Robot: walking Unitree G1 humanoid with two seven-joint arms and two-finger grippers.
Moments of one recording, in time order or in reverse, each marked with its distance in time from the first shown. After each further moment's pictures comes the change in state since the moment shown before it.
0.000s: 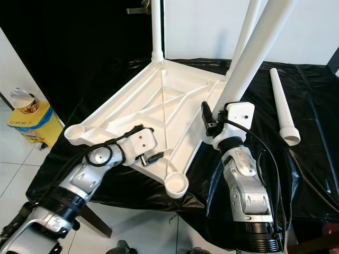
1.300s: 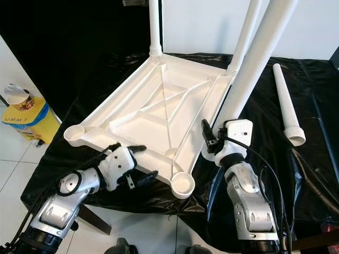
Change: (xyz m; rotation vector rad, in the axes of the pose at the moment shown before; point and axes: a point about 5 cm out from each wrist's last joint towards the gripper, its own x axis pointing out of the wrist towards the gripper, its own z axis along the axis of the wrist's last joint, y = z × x) left arm -0.070 -0.034 -0.018 -0.094 -0.116 -0.086; right arm -0.031 -0.003 -0.020 -0.011 0.108 0.031
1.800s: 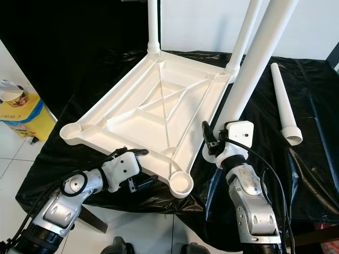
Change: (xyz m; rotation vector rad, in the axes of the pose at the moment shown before) left arm 0.009 -0.001 -0.006 0.094 0.082 -0.039; right arm 0.000 -0.001 0.004 -0.017 0.003 0.010
